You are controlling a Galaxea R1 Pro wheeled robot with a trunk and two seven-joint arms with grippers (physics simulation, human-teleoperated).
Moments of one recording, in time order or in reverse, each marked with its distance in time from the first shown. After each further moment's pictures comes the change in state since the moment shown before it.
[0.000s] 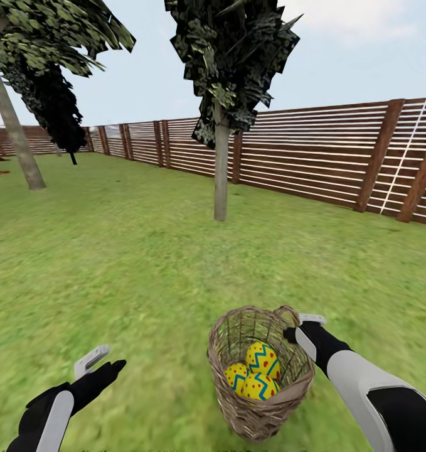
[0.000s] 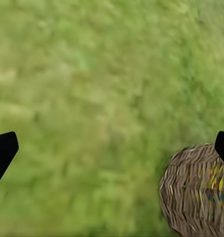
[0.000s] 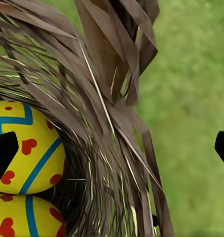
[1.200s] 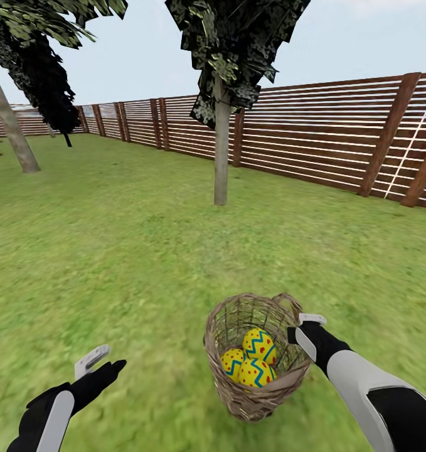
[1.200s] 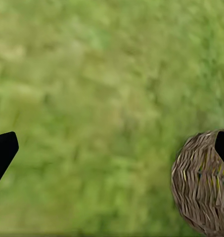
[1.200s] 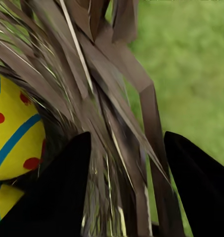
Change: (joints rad) left arm 0.000 -0.002 0.000 0.000 0.000 0.000 -0.001; right arm 0.000 0.000 0.002 0.000 0.005 -0.001 0.000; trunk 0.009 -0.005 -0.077
